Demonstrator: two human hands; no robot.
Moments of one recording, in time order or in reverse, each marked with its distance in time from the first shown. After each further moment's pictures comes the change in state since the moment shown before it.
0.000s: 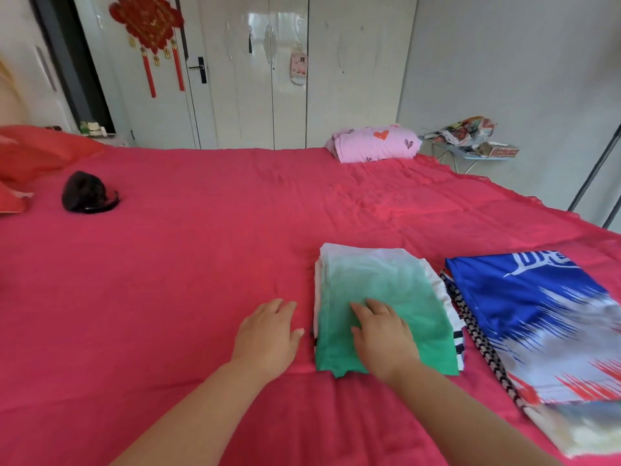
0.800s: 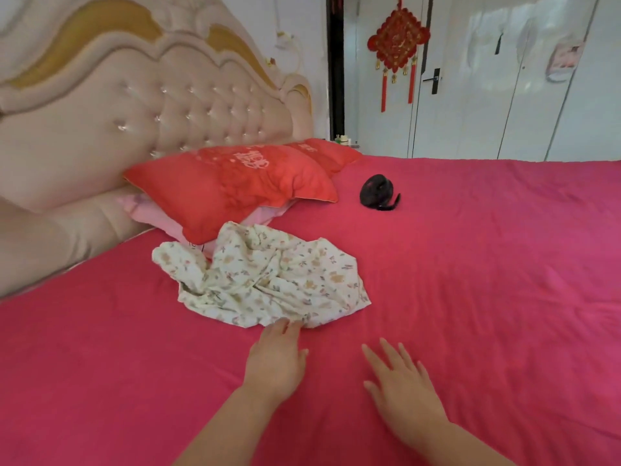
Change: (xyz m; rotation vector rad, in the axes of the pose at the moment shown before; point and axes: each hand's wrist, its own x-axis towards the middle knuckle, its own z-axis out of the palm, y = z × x) left_hand -0.267 -0.426 -0.120 0.058 0.156 -0.624; right_hand -0.080 -0.468 0.145 0.052 -0.281 -0.609
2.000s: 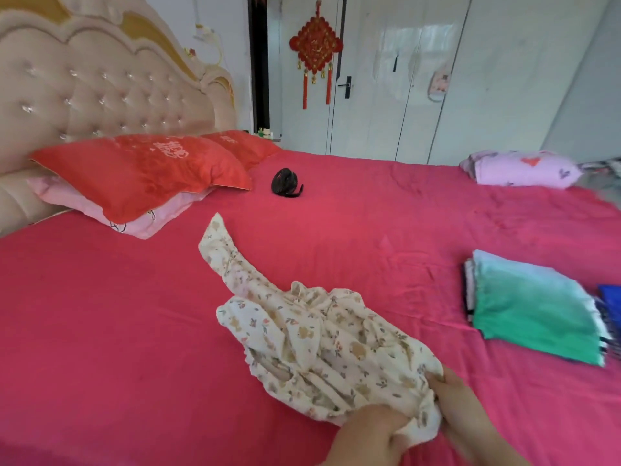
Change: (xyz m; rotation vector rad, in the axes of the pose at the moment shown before) left_hand -0.261 0.263 0.018 -0.424 -0.571 0.423; right_hand -0.308 0.133 -0.082 1.293 0.314 0.626
